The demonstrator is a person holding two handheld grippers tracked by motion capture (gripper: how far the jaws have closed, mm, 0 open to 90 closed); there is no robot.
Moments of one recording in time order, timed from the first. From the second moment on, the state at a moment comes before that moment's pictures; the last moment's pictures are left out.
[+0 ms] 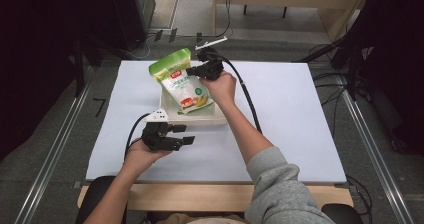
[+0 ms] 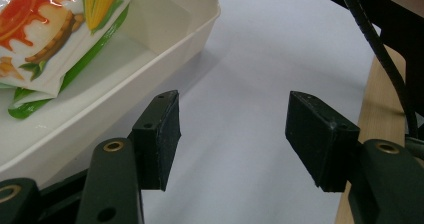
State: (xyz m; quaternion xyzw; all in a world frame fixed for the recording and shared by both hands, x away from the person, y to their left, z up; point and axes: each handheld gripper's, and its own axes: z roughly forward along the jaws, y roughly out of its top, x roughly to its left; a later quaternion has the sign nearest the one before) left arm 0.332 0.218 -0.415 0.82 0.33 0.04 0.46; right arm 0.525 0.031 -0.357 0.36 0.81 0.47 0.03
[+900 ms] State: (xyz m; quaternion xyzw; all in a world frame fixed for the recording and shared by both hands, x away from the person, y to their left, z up) left arm 0.333 0.218 -0.417 0.82 0.33 0.03 0.46; right arm 0.529 -0.007 -0.377 0.38 0.81 0.44 0.03
